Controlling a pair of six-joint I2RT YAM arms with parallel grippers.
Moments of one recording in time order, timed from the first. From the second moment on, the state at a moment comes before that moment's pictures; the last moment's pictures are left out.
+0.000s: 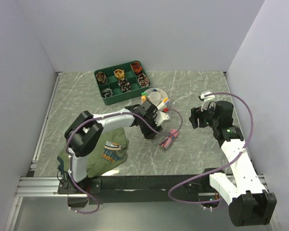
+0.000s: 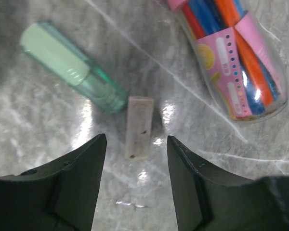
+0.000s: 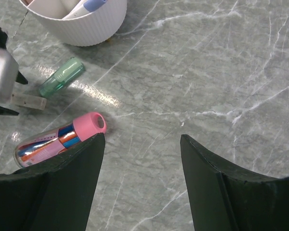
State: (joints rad) left arm -0.82 1.92 1.33 -0.44 0.30 0.33; right arm 0.02 0.89 0.75 -0.43 -0.32 -0.21
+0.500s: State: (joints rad) left arm -0.85 1.98 1.34 -0.42 0.25 0.32; right arm 0.02 0.89 0.74 -0.42 -0.32 -0.21
